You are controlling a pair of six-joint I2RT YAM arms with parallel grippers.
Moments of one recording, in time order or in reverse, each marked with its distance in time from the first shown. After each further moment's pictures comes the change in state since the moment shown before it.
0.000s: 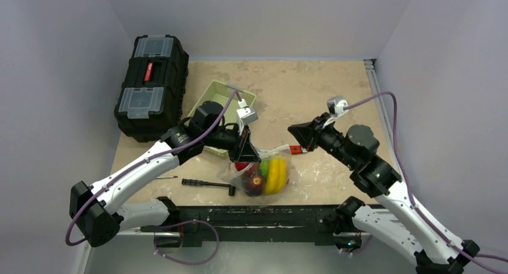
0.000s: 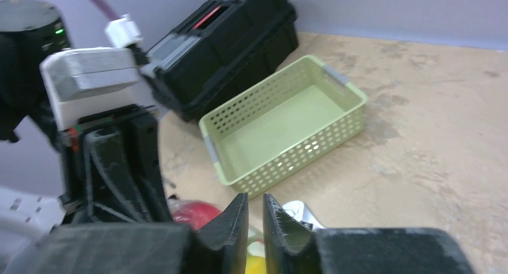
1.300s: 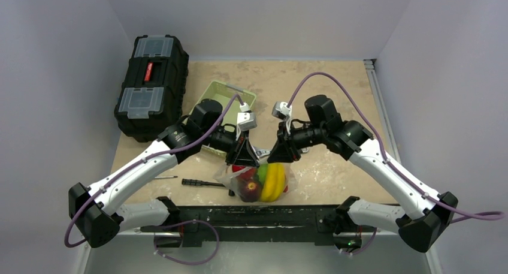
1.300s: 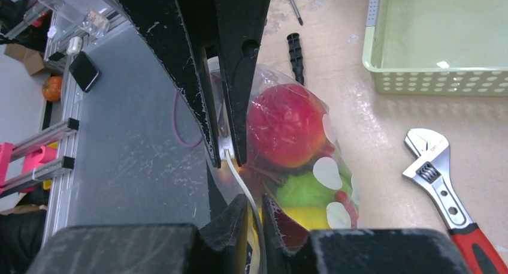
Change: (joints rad) left arm 0.006 -0.006 0.039 -0.059 0.175 0.200; right arm 0.002 0.485 0.394 -0.524 -0.760 -0.474
